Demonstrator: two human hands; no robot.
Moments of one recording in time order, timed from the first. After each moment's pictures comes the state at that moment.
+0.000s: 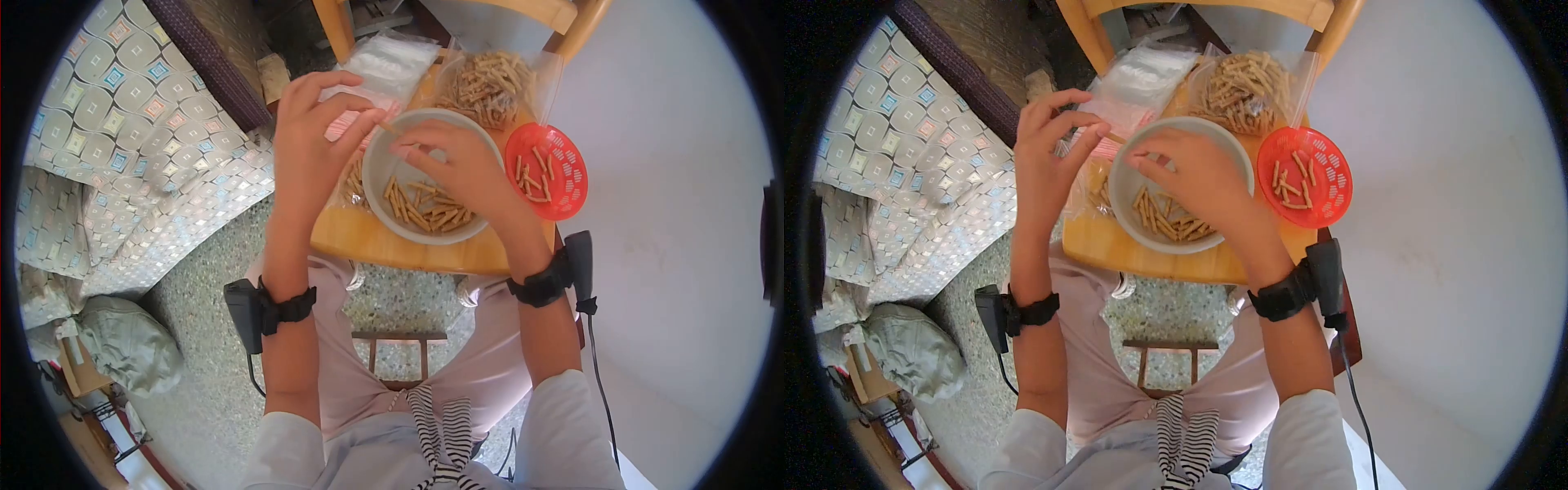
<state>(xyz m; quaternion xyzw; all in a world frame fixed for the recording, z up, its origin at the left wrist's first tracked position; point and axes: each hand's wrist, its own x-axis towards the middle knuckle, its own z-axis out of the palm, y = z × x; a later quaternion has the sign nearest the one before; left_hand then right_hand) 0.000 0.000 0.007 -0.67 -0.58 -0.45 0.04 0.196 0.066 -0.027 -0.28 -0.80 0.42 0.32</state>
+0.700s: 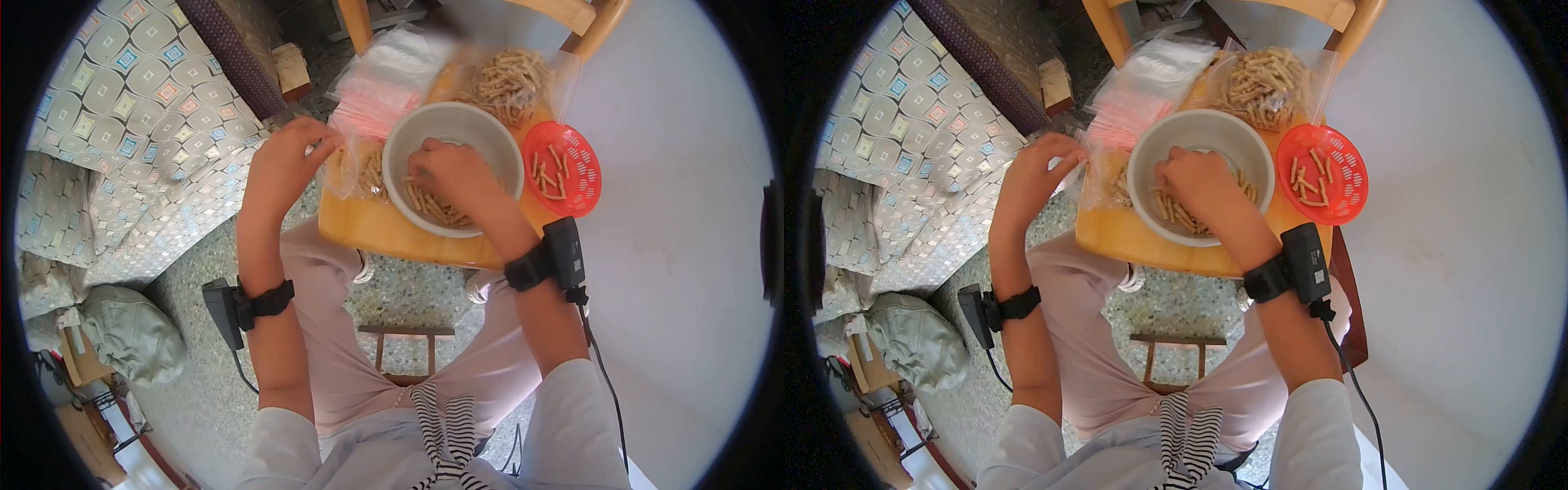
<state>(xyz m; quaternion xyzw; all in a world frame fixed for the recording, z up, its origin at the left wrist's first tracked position) -0.061 -0.033 -0.008 -0.63 -0.71 -0.24 -0.19 0.181 0.061 -0.073 -0.29 -0.93 0.18 0.11</state>
